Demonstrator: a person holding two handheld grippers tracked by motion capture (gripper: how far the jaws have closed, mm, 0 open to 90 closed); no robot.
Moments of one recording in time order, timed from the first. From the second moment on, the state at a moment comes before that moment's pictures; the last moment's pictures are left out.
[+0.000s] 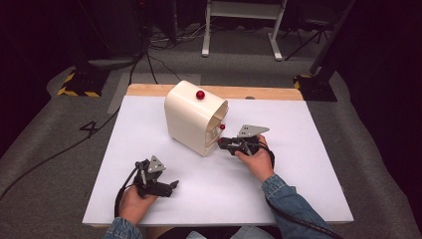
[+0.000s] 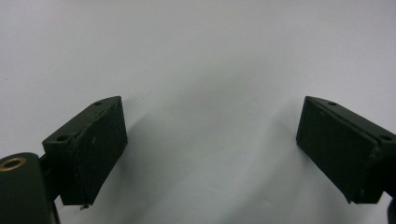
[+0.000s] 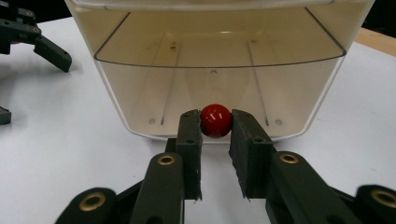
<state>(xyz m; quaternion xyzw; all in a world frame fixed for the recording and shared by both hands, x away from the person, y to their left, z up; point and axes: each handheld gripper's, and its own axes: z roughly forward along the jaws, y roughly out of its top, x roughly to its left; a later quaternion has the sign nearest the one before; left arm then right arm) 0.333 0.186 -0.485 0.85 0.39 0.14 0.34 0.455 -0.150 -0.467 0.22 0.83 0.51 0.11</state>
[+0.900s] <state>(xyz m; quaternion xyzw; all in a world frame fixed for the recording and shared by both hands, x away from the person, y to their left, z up) 0.333 0.185 -0.485 0.85 0.39 0.14 0.34 0.415 -0.208 -0.445 0.22 0.83 0.50 0.12</state>
